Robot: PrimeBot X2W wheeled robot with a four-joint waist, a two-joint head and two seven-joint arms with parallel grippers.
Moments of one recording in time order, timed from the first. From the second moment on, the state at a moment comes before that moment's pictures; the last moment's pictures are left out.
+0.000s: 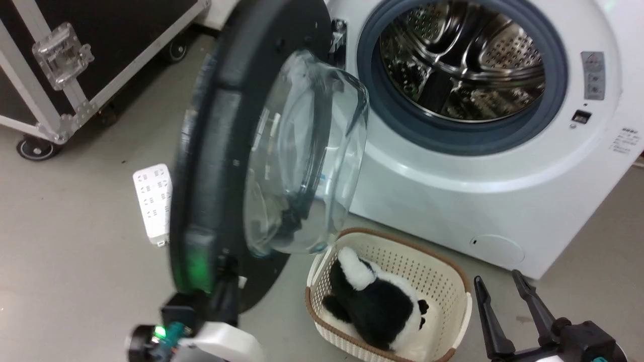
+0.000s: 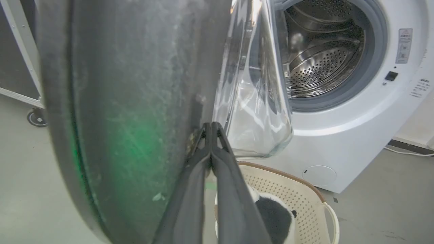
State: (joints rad) left arm -0.09 0.16 -0.33 0.23 -0.34 0.16 -0.26; right arm 0.10 -0.05 0.04 0.04 0.14 0.13 -0.26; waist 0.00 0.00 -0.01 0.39
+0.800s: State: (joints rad) left arm -0.29 0.33 0.01 0.41 -0.47 0.15 -0.26; right arm 0.07 -0.06 0.03 0.05 0.09 0.13 -0.26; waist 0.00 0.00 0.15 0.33
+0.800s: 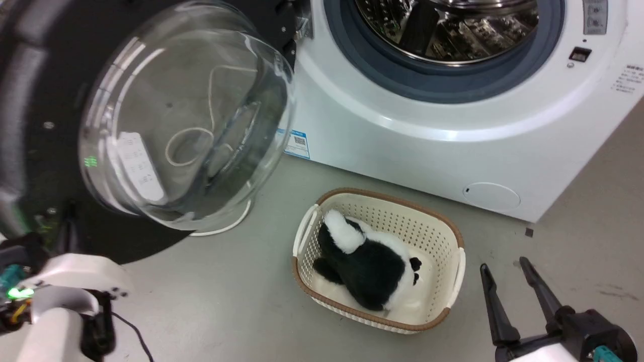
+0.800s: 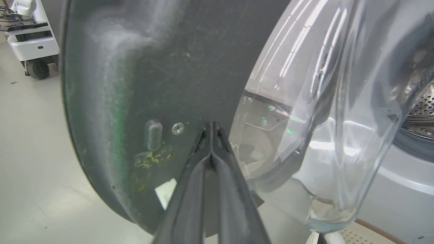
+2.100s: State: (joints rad) left arm -0.03 0.07 -0.01 0.06 -0.22 0.01 -0.26; right arm 0.07 -0.05 -0.07 0.00 0.03 0.13 -0.26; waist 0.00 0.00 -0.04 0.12
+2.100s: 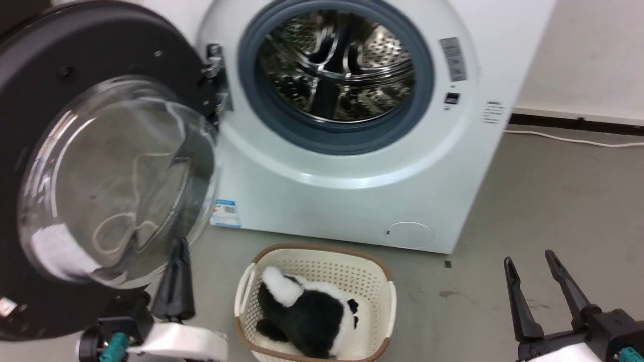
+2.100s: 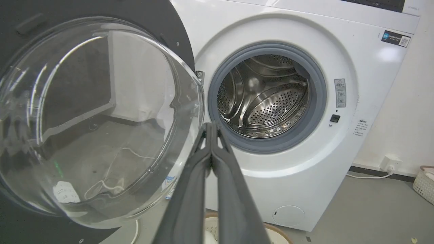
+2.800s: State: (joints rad) left arm 0.06 0.05 -0.12 0.18 -0.17 0.03 -0.26; right arm 0.10 -0.05 -0.06 0.01 0.05 0.13 -0.26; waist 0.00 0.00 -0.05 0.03
